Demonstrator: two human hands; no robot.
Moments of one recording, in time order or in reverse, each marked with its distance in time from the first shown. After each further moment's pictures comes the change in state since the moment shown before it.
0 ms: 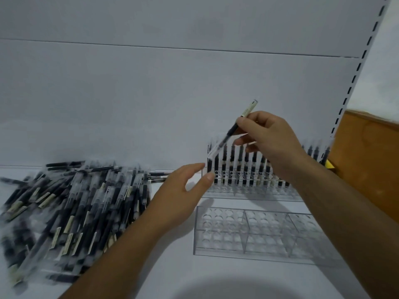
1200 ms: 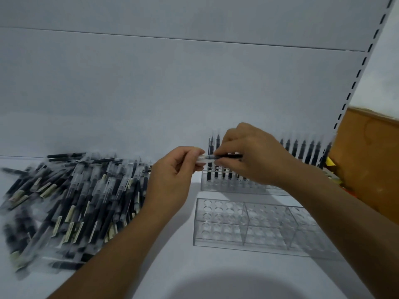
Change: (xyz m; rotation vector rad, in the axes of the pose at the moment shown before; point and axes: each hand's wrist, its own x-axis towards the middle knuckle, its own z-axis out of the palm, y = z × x) left_hand 0.003 0.006 0.003 -0.343 0.329 0.140; right_hand -0.004 0.025 0.006 -1.077 -0.321 -0.721
